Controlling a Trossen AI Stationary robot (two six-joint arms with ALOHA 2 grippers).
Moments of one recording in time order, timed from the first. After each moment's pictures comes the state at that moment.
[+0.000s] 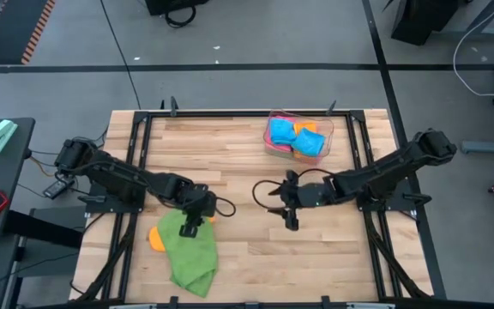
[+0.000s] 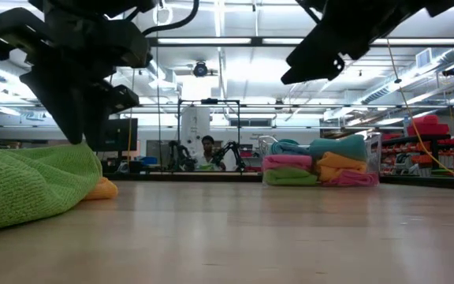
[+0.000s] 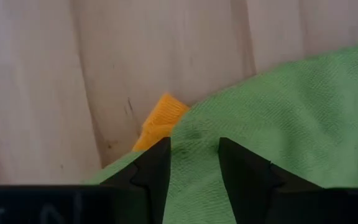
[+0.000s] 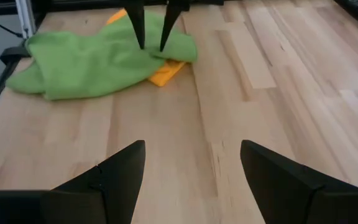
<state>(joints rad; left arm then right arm) -0.24 1.47 0.88 -0.61 0.08 -0.09 0.30 1.36 0.77 0.01 0.32 0.24</state>
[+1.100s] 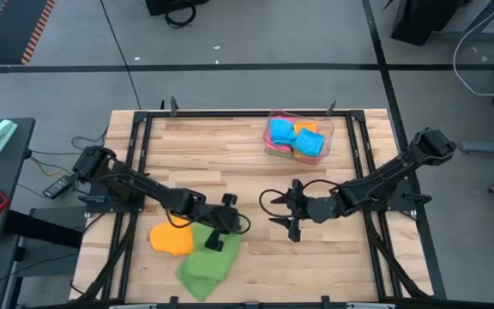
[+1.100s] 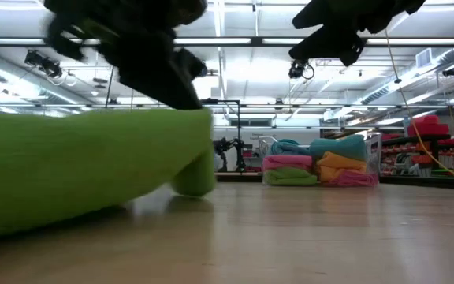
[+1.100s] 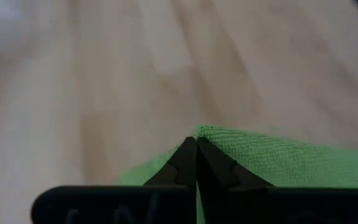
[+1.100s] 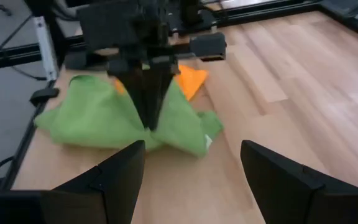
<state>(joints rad) -0.34 1.67 0.96 -0.07 -0.13 0.04 0.45 1.36 0.77 0.08 0.49 0.40</state>
